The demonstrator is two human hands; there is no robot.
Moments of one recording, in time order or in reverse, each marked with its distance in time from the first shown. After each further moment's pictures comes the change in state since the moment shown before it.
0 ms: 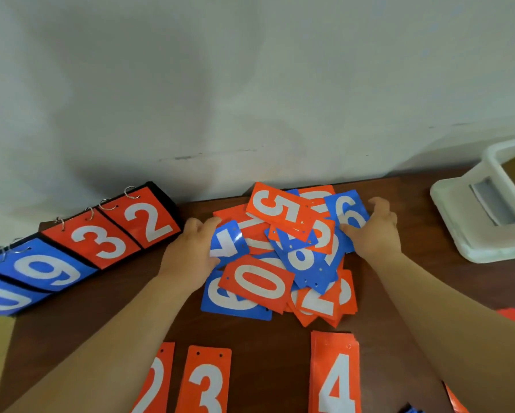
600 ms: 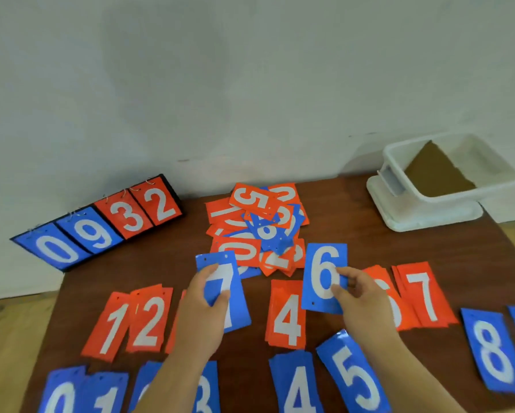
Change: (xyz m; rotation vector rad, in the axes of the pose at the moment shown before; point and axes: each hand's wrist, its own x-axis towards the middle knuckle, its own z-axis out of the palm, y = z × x) left_hand -0.253 0.131 0.007 -0.808 0.278 -0.291; right_hand -0.244 0.118 -0.111 0.488 -0.139 -0.098
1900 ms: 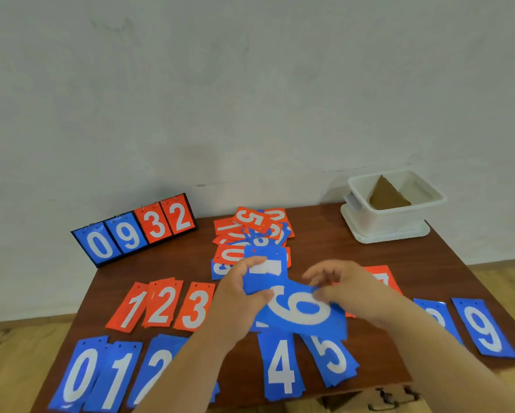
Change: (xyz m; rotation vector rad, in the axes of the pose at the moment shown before) left_hand -0.154 0.061 -0.027 -0.172 -0.285 0.227; right_hand -0.133 -0.073 -0.090 -0.187 -0.551 -0.215
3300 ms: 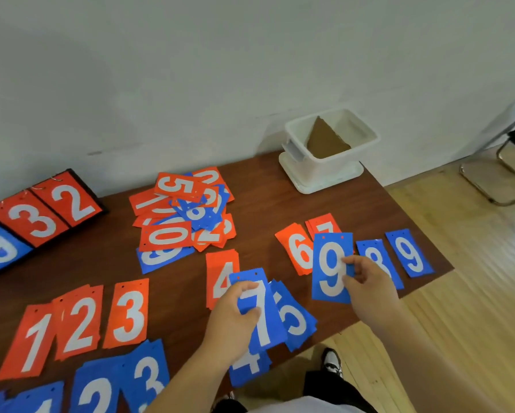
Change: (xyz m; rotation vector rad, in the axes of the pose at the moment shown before) left_hand 0.058 -0.096 0.094 0.141 -0.266 -0.222; right_hand -0.008 0.145 -0.026 0.005 0.755 0.374
